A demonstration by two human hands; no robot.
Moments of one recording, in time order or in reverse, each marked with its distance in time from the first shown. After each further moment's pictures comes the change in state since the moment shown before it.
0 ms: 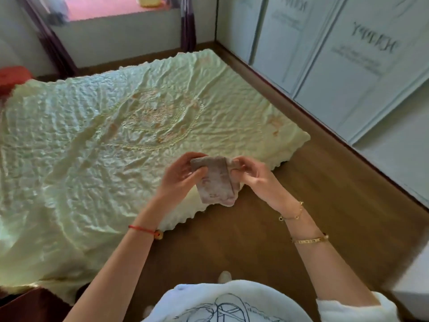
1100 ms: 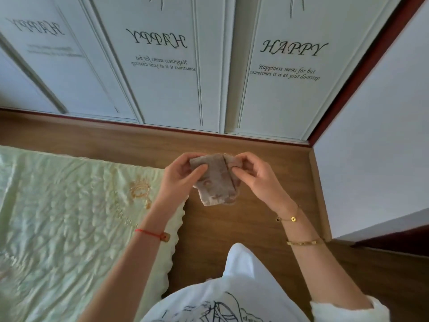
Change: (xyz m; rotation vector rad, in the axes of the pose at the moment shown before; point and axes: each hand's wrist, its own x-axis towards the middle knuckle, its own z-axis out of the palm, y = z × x) left_hand 0.518 0.055 0.521 -0.070 -0.747 0.046; right_hand 0.104 0.165 -0.553 0.030 0.922 0.216
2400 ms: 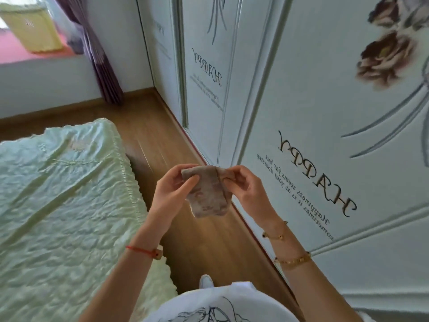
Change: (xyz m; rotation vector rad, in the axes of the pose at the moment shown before) left_hand 0.585 -0.046 -0.363 -0.097 0.939 -0.025; right_hand 0.821 -0.060 0.252 0.134 -0.764 -0.176
